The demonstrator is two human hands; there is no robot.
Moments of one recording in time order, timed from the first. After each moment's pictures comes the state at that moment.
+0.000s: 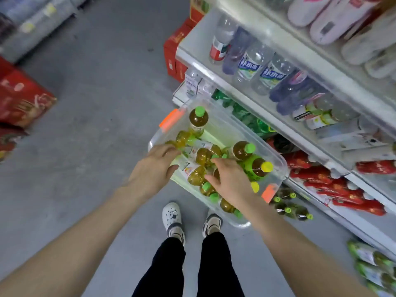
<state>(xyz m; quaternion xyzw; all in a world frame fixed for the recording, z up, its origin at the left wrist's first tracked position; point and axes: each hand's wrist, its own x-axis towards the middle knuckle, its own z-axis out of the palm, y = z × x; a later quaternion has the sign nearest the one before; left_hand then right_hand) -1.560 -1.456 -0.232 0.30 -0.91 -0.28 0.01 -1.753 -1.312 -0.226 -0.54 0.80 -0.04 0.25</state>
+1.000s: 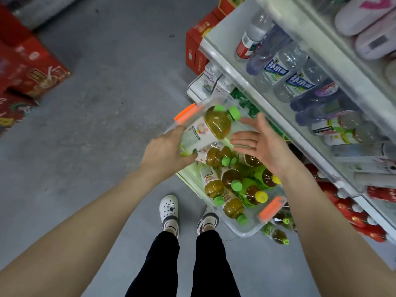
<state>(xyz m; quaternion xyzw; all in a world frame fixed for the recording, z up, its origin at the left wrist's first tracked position) -1.586 -1.473 -0.206 0.48 -0.83 -0.30 0.01 -1.822 -1.386 -0.172 -0.15 0.68 -0.40 0.60</state>
